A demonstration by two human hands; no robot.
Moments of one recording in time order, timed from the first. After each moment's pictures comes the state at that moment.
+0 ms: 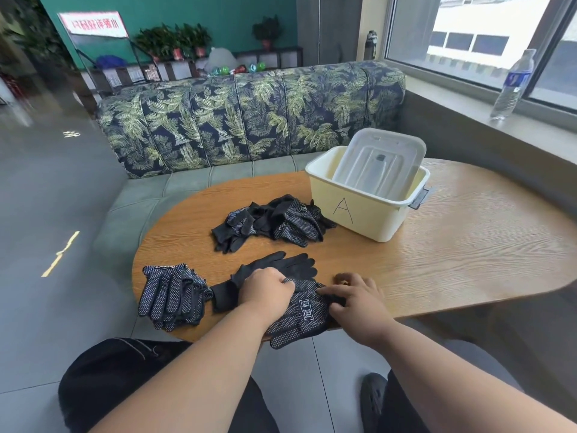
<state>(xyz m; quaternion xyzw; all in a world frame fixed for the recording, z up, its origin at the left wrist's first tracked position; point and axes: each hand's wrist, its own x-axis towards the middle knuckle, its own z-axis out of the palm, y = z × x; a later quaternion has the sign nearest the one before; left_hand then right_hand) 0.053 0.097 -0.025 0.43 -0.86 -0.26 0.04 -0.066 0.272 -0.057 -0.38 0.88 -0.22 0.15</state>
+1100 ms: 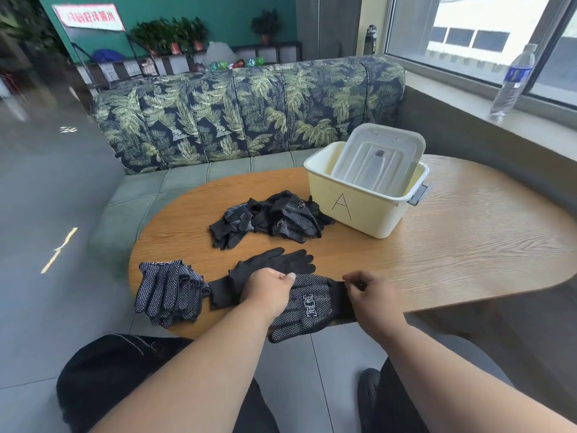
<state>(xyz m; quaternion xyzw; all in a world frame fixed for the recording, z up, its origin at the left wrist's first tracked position) 0.047 0.102 -0.037 0.46 -0.79 -0.39 0.09 -0.078 0.280 -0.065 -0.23 0.85 -0.47 0.11</state>
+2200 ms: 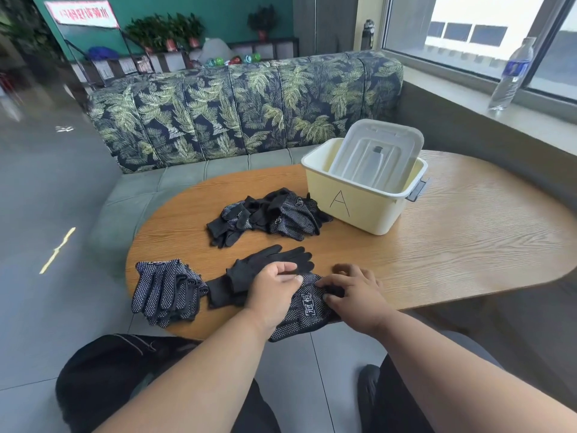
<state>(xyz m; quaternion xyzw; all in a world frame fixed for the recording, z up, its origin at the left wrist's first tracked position) 0.055 0.127 -0.036 0.37 -0.66 -0.63 0.18 -0.074 0.271 -0.057 -0.37 0.88 -0.26 0.16</state>
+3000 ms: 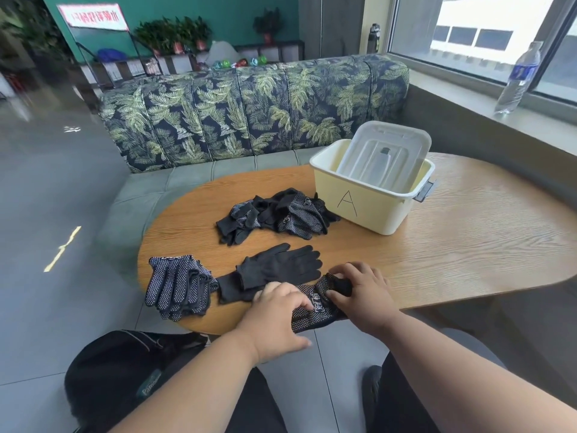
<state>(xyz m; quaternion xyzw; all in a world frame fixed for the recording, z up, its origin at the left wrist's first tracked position) 0.110 0.122 -0.037 0.15 -0.97 -0.19 0.00 -0.068 0.269 -0.069 -0.37 0.89 -0.27 0.08</state>
